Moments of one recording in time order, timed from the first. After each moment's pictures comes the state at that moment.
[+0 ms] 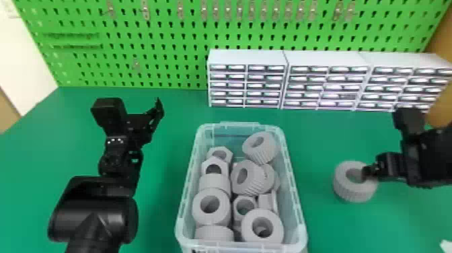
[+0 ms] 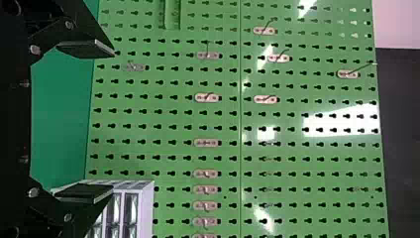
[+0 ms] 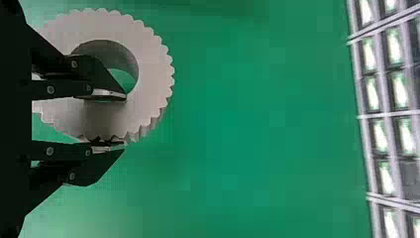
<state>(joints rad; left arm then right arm) -0.13 0.05 -0.01 -1.57 0.05 -0.01 0.08 -0.44 -0.30 -0.13 -1.57 -0.24 1.57 0.10</state>
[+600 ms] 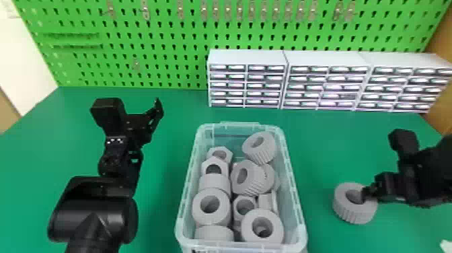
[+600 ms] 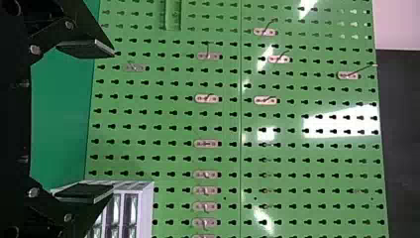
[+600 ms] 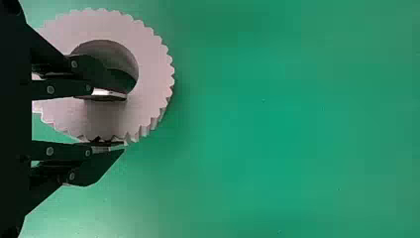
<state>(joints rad) -0.13 0.05 -0.01 -1.57 0.05 -0.01 0.09 -0.41 -0.31 -0.13 -1.47 -0.25 1.57 0.10</state>
